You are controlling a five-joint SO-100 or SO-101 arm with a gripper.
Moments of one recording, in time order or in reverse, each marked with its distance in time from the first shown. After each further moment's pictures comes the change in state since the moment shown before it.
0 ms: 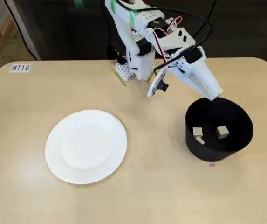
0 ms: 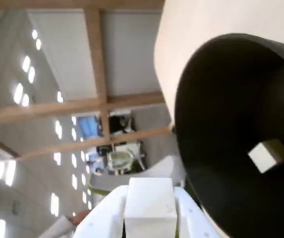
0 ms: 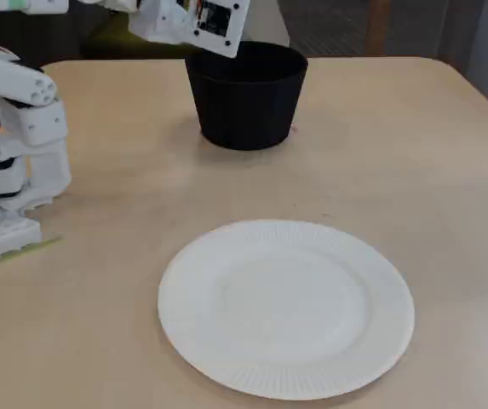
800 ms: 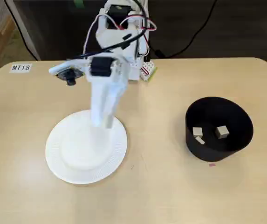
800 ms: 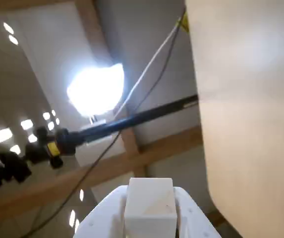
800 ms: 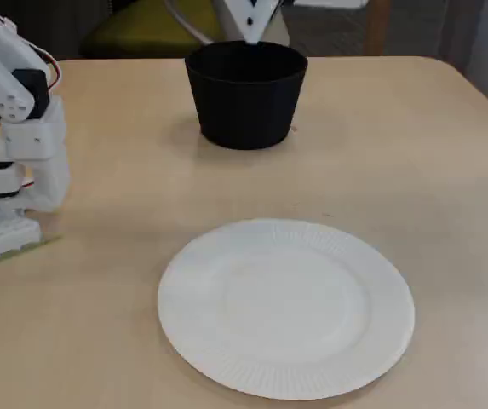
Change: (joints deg) arm 38.2 -18.8 -43.7 26.1 10.5
